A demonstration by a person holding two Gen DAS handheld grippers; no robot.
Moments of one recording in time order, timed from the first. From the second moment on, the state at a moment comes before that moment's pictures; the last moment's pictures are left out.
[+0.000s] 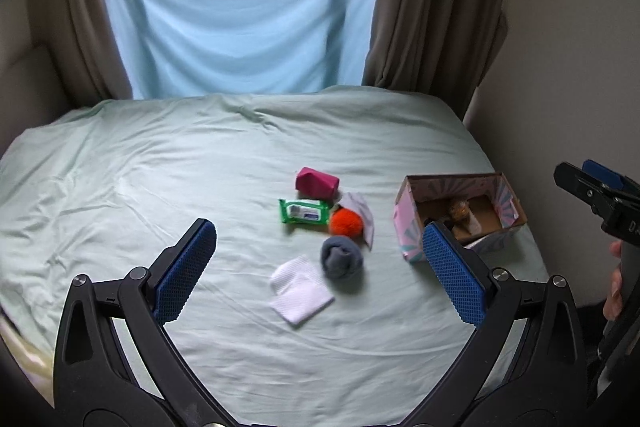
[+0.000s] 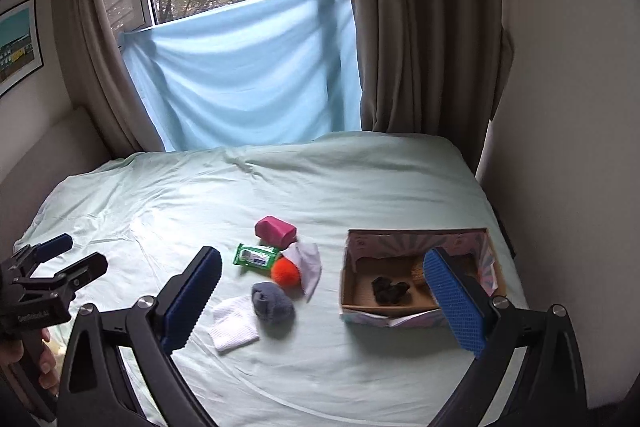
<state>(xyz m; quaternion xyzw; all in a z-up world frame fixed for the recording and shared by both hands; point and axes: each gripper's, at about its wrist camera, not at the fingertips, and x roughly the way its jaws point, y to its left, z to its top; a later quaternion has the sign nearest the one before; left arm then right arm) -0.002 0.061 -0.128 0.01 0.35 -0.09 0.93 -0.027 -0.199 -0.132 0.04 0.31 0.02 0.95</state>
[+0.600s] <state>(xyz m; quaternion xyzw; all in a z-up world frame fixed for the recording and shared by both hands) 0.053 0.113 -0.249 0.09 0.39 -0.24 0.88 0.014 -0.109 -0.224 0.08 0.33 -0.01 0.94</state>
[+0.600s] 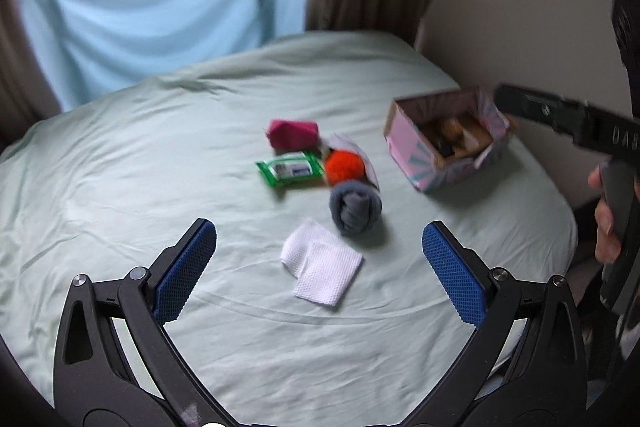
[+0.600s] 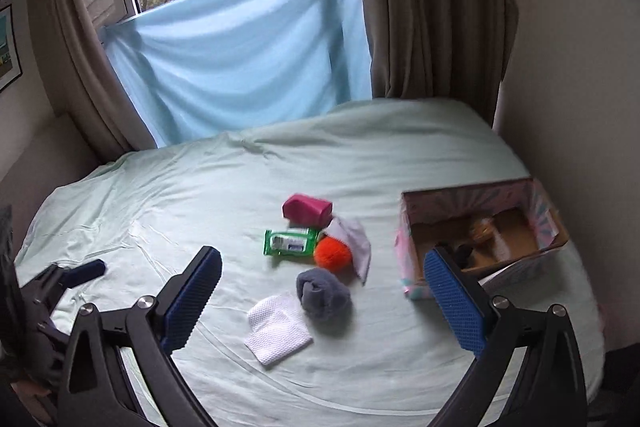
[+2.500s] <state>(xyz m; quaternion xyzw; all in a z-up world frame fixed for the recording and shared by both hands) 0.140 0.069 -0.494 0.13 0.47 -0.30 0.82 0.147 -0.090 -0.473 0.08 0.43 0.07 0.90</state>
